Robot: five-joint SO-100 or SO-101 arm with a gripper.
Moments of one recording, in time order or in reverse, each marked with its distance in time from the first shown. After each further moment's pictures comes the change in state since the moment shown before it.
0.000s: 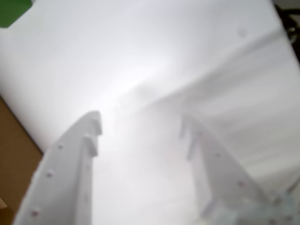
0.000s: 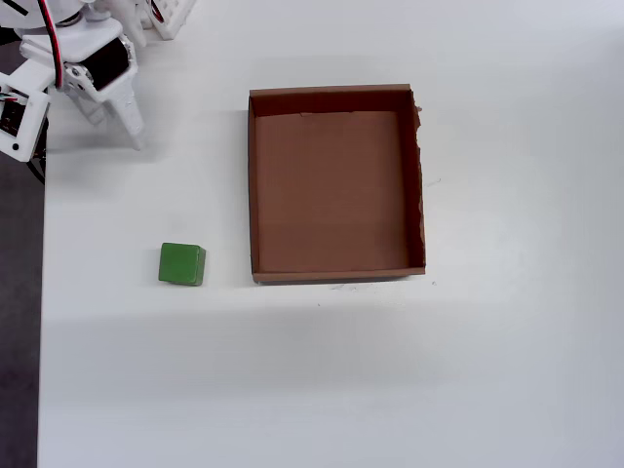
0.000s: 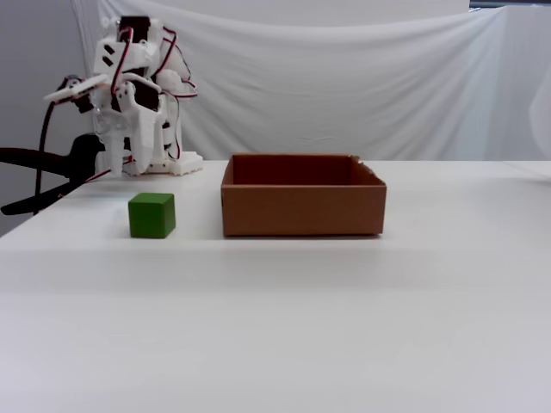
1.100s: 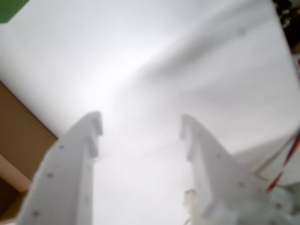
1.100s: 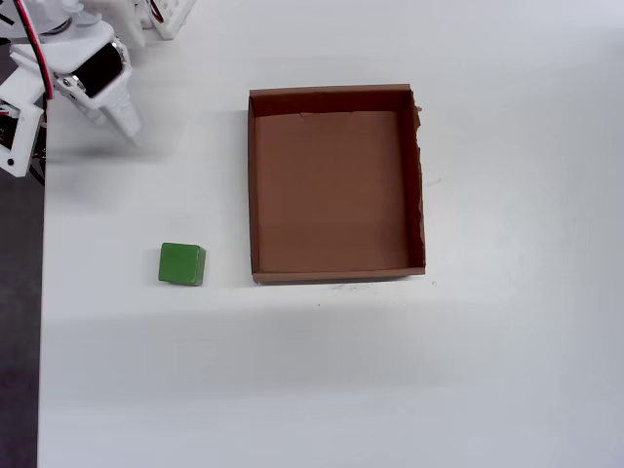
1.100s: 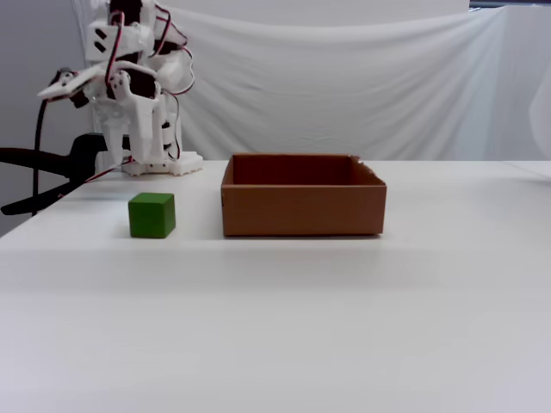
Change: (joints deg) arm 1.1 -33.1 -20.8 -10.6 0.7
